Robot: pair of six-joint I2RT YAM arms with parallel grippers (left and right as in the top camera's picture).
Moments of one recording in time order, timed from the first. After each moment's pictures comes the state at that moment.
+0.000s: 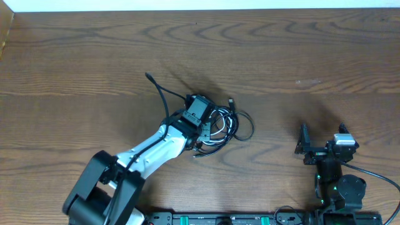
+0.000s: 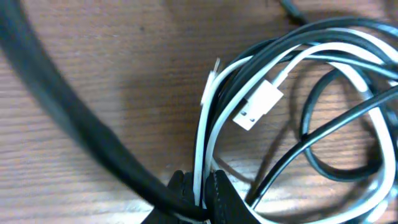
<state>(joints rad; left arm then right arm) -0.61 1.63 0.82 -0.37 -0.11 -0.50 -0.04 0.01 0.01 -0.07 -0.04 0.04</state>
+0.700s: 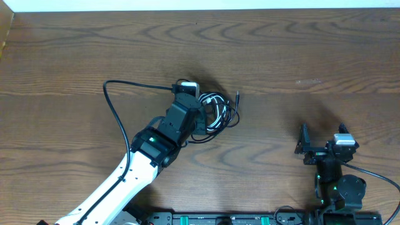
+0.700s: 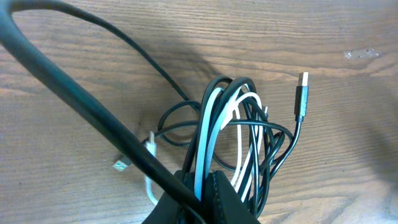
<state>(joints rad) -0.61 1.22 0.82 -0.38 -0.11 -0.50 -0.04 0.01 0.01 -0.07 -0.04 0.04</state>
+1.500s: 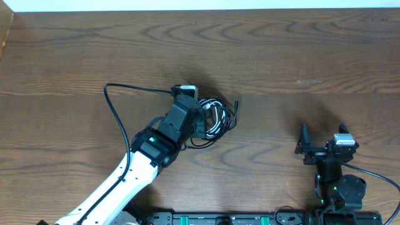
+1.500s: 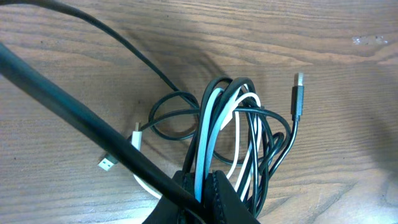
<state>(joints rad) -0.61 1.22 0.82 -0.44 -0.09 -0.54 -0.04 0.01 0.01 -0.07 -0.04 0.04</state>
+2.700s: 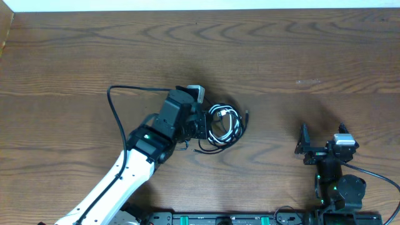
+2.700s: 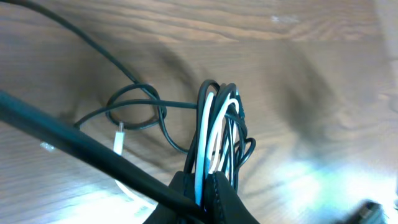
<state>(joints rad) -0.53 1.22 0.82 -0.39 0.28 -0.54 -0.04 0.01 0.01 -0.07 -0.04 0.04</state>
